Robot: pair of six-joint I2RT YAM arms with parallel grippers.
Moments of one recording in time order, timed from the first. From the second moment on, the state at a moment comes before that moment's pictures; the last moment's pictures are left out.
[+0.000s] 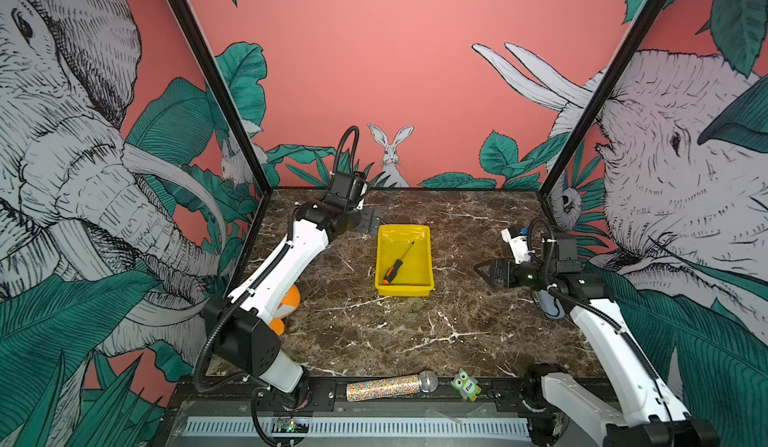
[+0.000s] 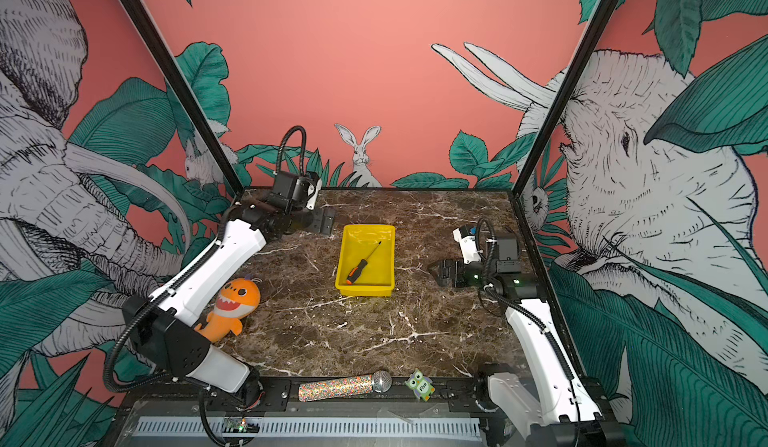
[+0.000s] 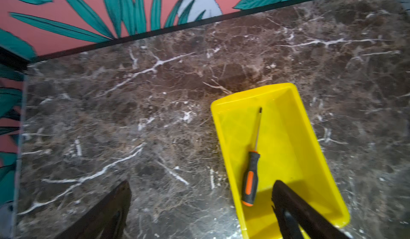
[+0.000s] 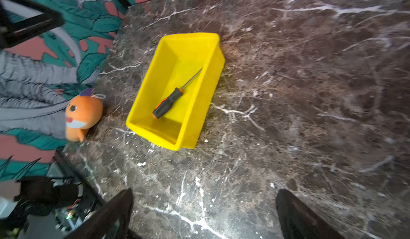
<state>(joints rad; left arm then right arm) -0.49 1.50 1.53 -0.81 -0.16 -0.10 0.08 0.96 0.90 -0.73 -0.49 0.10</state>
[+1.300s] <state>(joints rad) -0.21 1.26 0.90 -0.15 -0.14 0.10 0.08 1.12 0.68 -0.13 0.35 0.11</state>
